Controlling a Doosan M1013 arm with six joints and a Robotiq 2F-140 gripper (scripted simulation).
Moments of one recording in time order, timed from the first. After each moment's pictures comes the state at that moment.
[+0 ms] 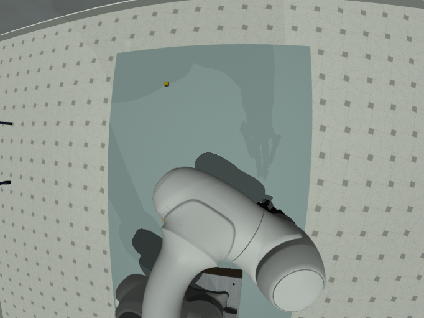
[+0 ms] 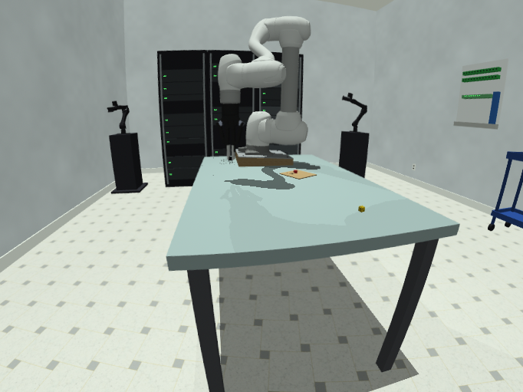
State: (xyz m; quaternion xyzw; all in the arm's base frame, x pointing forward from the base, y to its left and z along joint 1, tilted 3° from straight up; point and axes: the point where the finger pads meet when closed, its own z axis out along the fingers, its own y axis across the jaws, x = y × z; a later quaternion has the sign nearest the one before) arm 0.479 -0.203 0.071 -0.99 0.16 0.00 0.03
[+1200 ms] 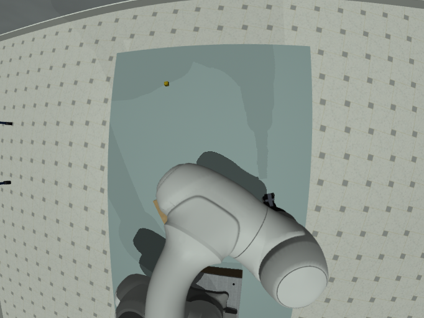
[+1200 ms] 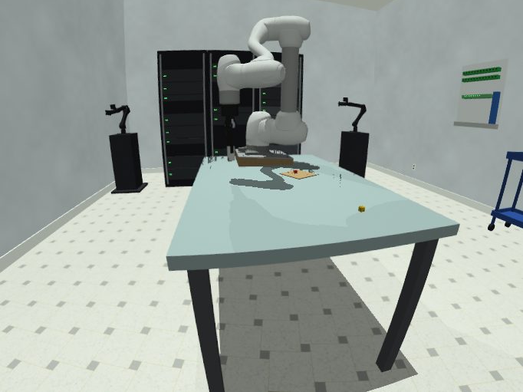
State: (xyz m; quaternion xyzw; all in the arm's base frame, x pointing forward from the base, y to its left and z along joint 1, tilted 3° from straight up) arm 0.485 -0.203 0.068 -0.77 0.63 0.02 0.03
